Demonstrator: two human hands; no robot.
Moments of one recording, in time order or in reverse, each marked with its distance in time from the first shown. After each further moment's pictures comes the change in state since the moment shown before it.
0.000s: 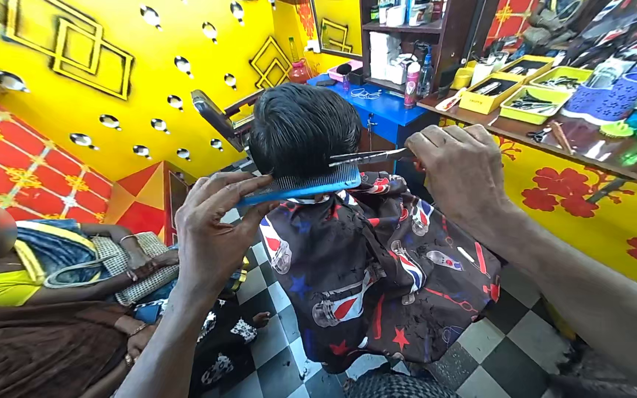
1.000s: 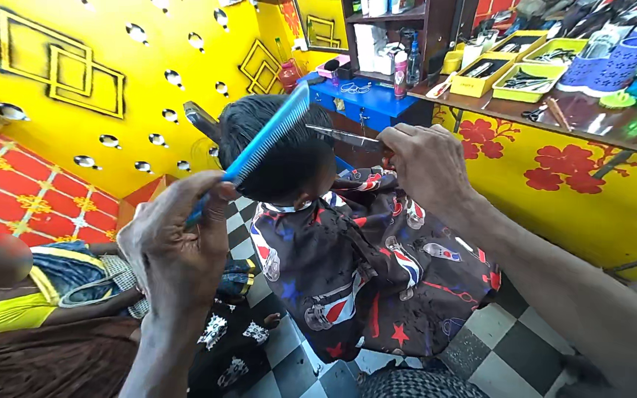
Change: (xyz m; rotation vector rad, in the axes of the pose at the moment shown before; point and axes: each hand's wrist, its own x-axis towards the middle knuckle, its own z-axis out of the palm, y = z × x) left_hand 0.020 0.044 -0.006 0.249 0.090 -0.041; right_hand 0.002 0.008 0.020 0.314 0.061 0.089
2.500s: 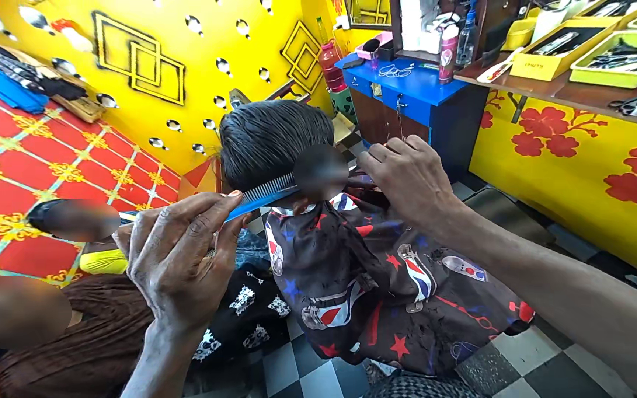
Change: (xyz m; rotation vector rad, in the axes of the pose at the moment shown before) left_hand -0.009 0.031 -0.001 0.310 0.045 0.184; right_hand 0.013 0.008 0.029 0.008 -0.055 -0.282
